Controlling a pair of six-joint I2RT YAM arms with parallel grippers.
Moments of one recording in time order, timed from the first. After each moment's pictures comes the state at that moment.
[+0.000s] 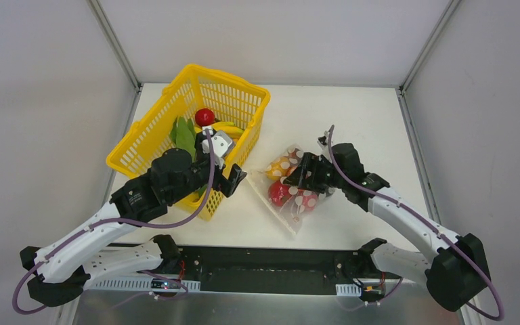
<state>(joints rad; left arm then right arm) -0.96 0.80 1.04 -0.51 -0.20 0.01 0.56 1.07 0.68 -0.23 -0.40 0.76</state>
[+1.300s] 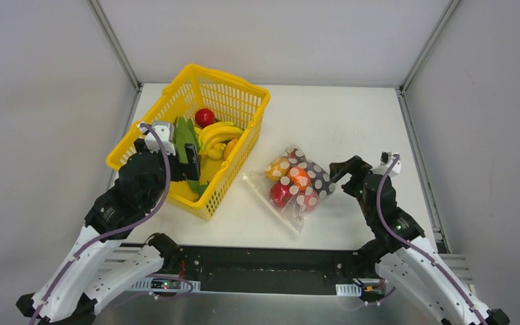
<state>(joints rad) -0.69 0.63 1.00 -0.68 -0.50 -0.20 0.56 0.47 0.48 -0.36 0.44 0.80</state>
